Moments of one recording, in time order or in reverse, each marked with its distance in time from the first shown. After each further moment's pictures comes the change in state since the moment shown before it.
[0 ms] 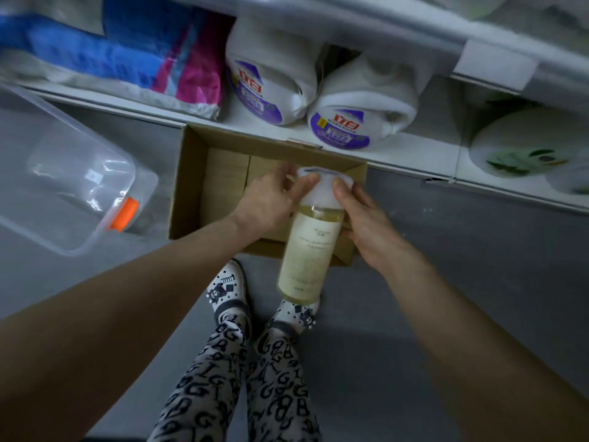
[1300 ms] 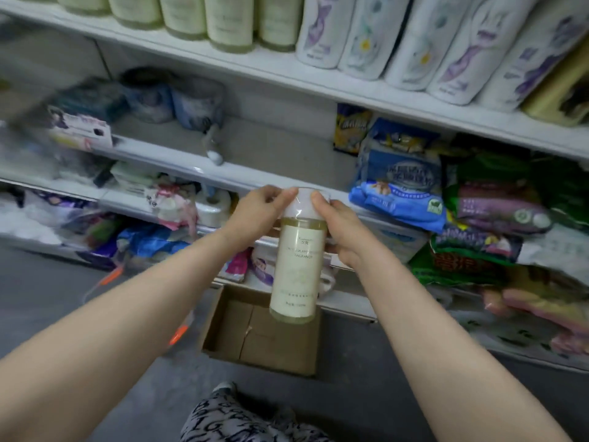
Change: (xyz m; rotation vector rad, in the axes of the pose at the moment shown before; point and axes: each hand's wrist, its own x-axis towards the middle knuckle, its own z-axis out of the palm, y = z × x) left_hand -0.340 0.348 -0.150 -0.147 0.328 0.412; right_hand -0.418 -0.314 0.041 -0.124 0.008 -0.439
